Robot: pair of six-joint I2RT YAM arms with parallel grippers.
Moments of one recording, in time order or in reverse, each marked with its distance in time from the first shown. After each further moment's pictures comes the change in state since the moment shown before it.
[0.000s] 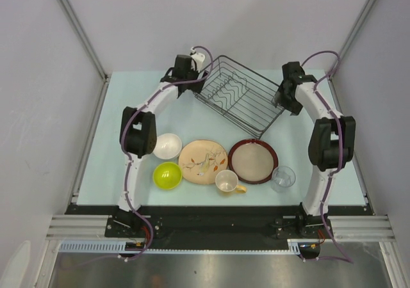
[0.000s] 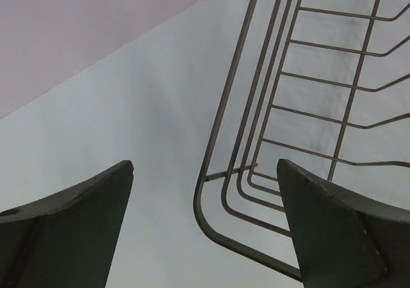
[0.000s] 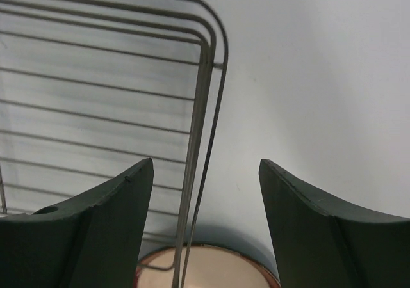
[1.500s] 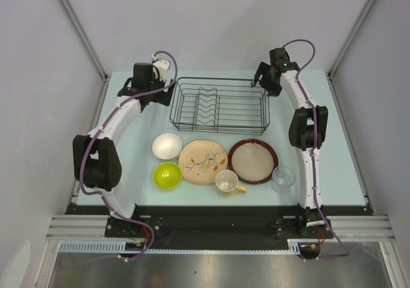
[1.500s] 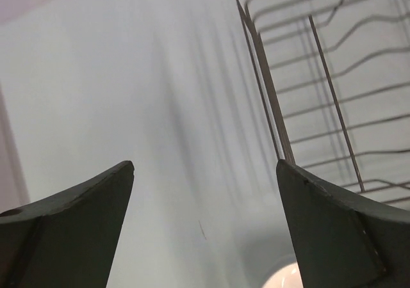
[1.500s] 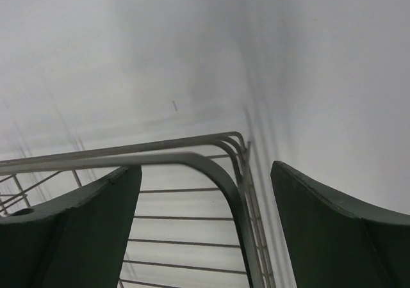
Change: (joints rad) left arm 0.150 -0.663 -0.688 -0.087 0.046 0.007; right arm 0.029 0.557 0.718 -0.017 -0.323 -0.056
